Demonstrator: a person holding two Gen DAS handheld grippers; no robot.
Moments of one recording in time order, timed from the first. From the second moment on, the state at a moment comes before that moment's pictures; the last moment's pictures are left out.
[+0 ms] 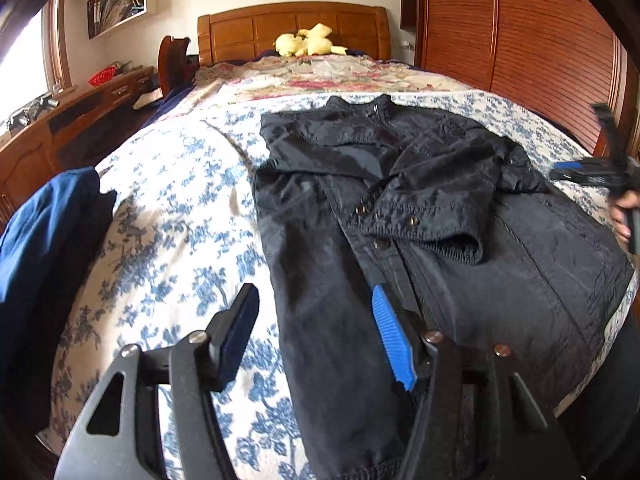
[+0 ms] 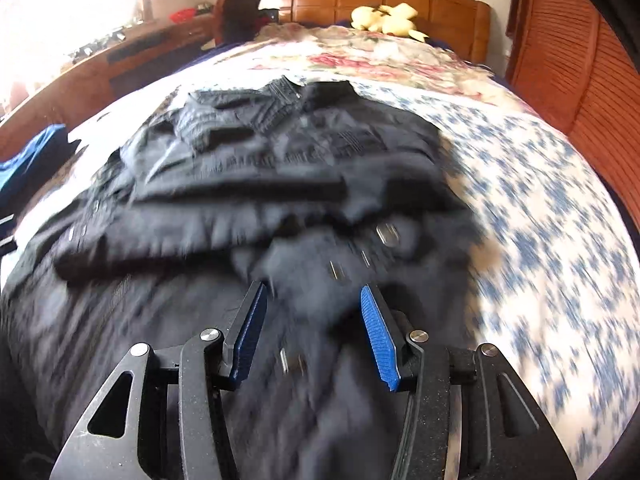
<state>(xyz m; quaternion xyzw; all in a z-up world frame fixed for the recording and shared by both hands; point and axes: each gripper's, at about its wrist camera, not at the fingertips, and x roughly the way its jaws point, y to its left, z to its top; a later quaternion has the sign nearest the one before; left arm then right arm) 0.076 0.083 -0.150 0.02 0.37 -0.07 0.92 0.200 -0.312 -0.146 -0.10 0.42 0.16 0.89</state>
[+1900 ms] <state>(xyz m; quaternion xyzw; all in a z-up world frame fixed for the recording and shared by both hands) -0.001 0.098 -0.181 -0.02 0.42 -0.09 0.90 0.079 -0.382 -0.183 -0.07 0.51 0.15 0.85</state>
